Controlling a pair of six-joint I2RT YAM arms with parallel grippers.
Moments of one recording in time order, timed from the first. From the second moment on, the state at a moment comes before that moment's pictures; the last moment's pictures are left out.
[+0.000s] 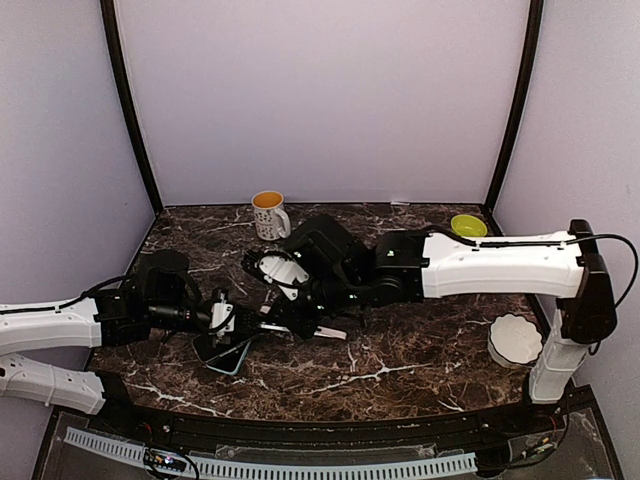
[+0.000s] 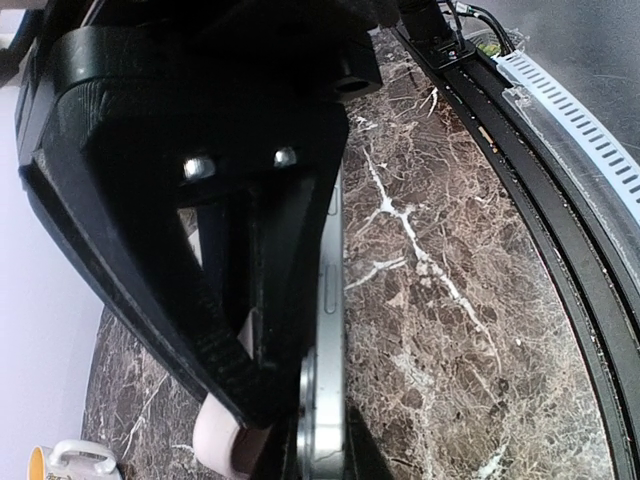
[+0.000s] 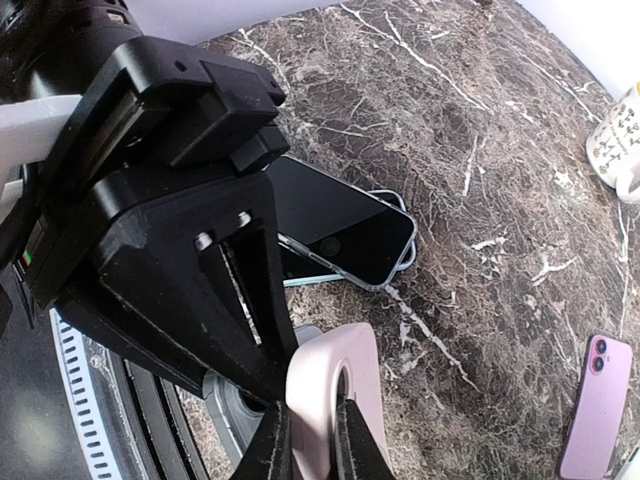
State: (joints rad) left arm -0.84 1.00 0.54 -0.01 0.44 0.82; right arm 1.26 1.79 1.55 -0.52 0.00 0.06
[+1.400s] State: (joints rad) left arm -0.85 0.99 0.54 0.01 0.32 0.86; right arm 1.27 1.67 1.38 -0.44 0.08 0.11
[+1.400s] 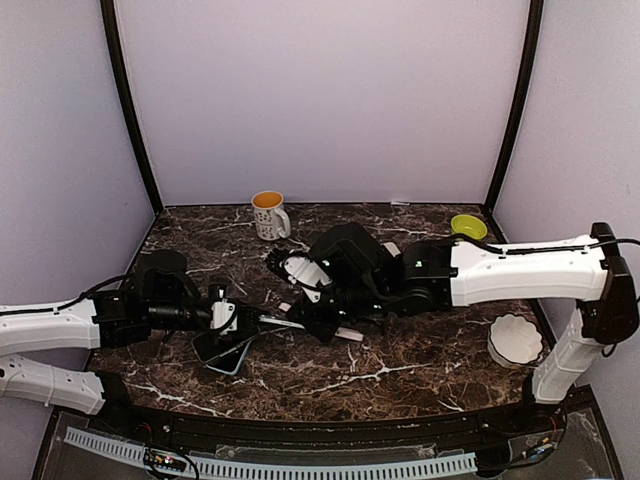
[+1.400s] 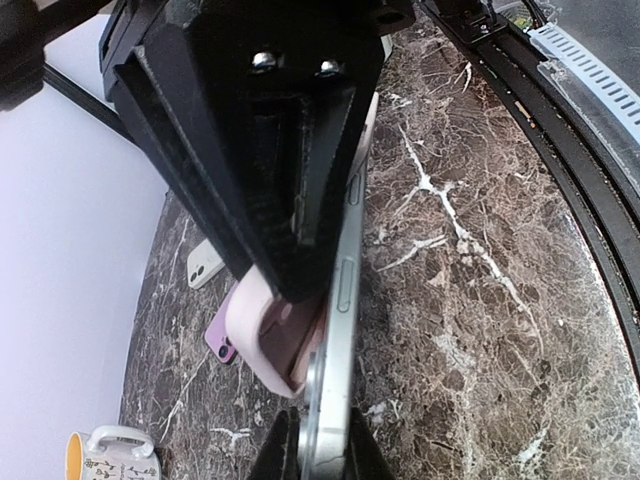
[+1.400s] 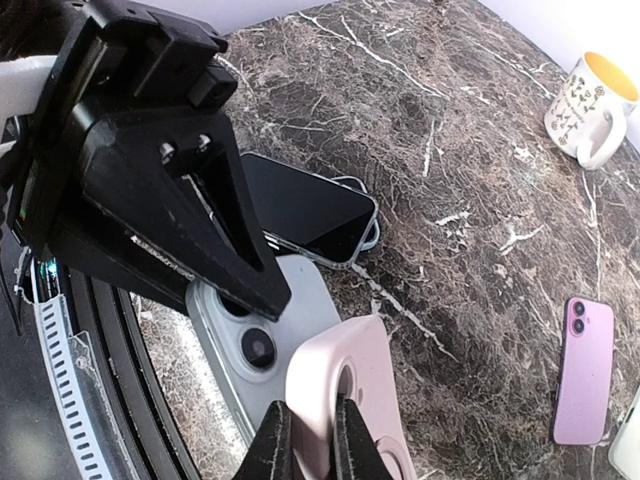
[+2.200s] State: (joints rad) left arm -0.83 0.95 0.54 0.07 0.18 0.88; right arm 1.15 1.22 1.04 -0.70 0.23 0.32
